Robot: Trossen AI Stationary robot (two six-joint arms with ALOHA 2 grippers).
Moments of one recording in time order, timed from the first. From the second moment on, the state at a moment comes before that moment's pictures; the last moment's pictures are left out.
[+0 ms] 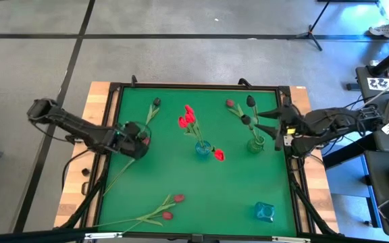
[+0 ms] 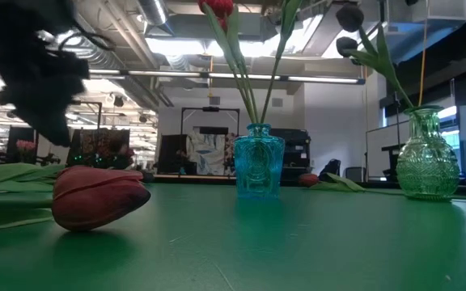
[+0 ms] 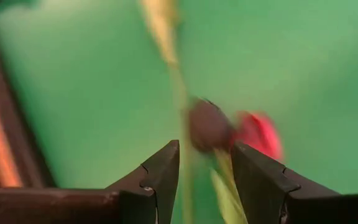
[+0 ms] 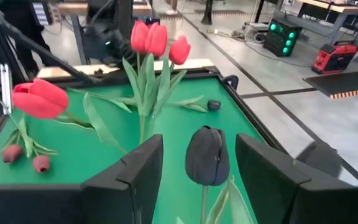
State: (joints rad) left arm -0.25 1.05 0.58 -1.00 -0.60 -1.20; right arm 0.31 0.71 1.00 -0.62 0.53 0.13
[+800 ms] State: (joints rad) left arm 0.45 1.40 0.58 -0.41 -0.44 -0.75; right arm 0.31 0.77 1.08 -0.70 0.46 0.22
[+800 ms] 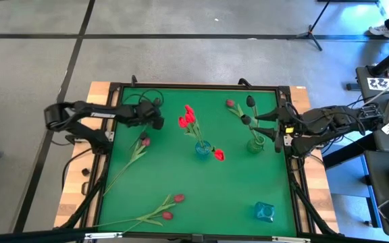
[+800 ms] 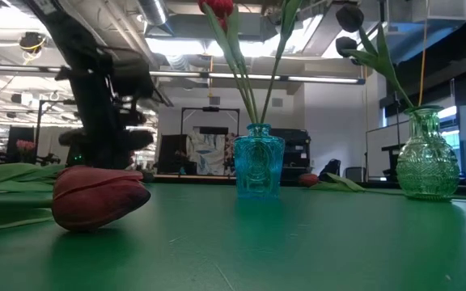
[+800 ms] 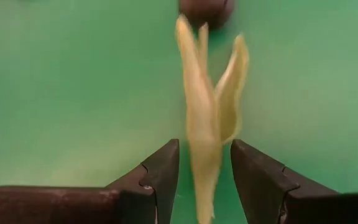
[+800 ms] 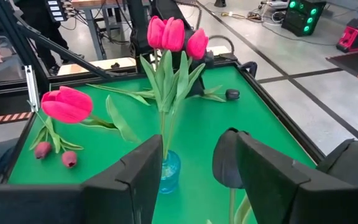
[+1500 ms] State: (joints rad) left arm 0.27 1.51 0.57 -0.44 -0.63 -0.88; right arm 0.31 0.77 1.09 -0.63 0.44 0.18
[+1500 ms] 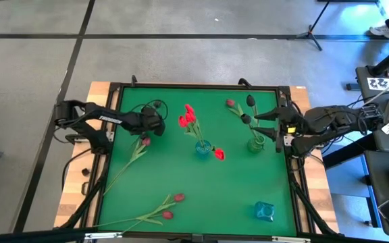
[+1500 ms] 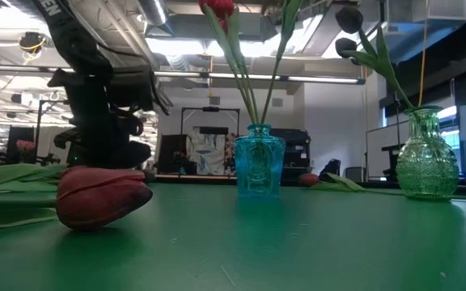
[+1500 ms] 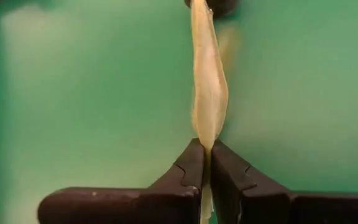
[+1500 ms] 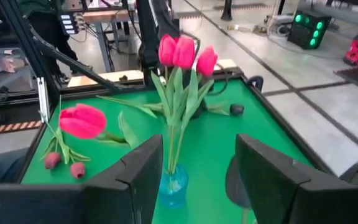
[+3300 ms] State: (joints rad) left arm -0.93 0.94 0.58 0.51 -0.50 0.04; right arm 0.64 1.13 1.29 0.00 0.14 -0.23
